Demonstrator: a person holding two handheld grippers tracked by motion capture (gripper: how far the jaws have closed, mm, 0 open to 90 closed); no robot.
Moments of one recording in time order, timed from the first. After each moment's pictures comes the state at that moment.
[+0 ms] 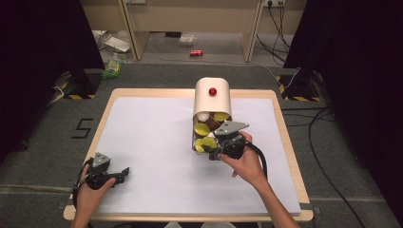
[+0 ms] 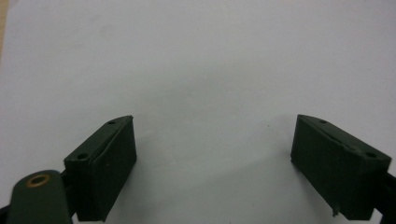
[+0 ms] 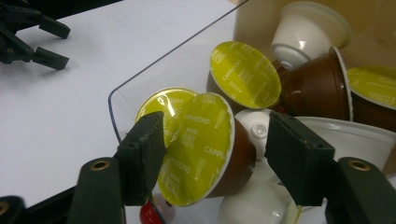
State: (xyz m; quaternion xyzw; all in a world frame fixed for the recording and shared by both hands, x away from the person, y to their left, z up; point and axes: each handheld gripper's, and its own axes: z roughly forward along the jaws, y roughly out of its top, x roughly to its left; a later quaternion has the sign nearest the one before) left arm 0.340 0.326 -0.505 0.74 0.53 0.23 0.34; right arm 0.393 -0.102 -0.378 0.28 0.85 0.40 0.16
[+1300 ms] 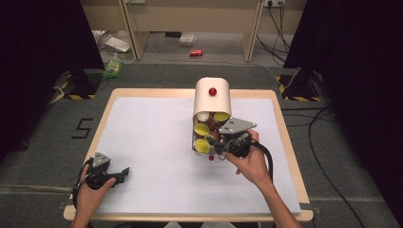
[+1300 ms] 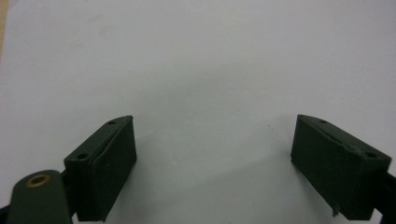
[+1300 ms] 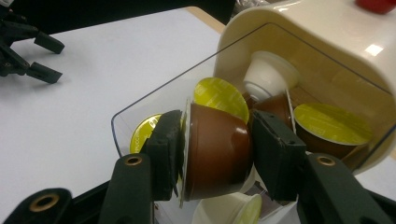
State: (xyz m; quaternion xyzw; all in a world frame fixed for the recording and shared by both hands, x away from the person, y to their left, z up) left arm 0.340 0.326 -0.505 0.74 0.53 0.23 0.34; right arm 0.381 -0.112 -0.350 0.26 0.84 0.42 0.22
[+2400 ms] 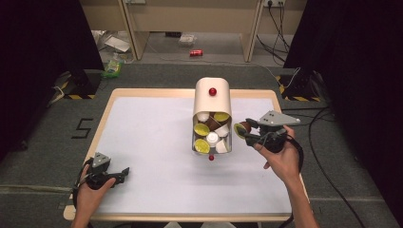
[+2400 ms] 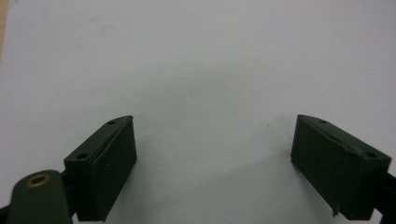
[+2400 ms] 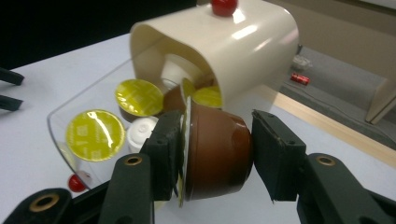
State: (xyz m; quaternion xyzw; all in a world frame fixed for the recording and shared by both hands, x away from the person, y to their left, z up) left arm 0.340 0.326 -0.505 0.74 0.53 0.23 0.34; right arm 0.384 -0.193 -0.332 0.33 0.79 0.45 0.25
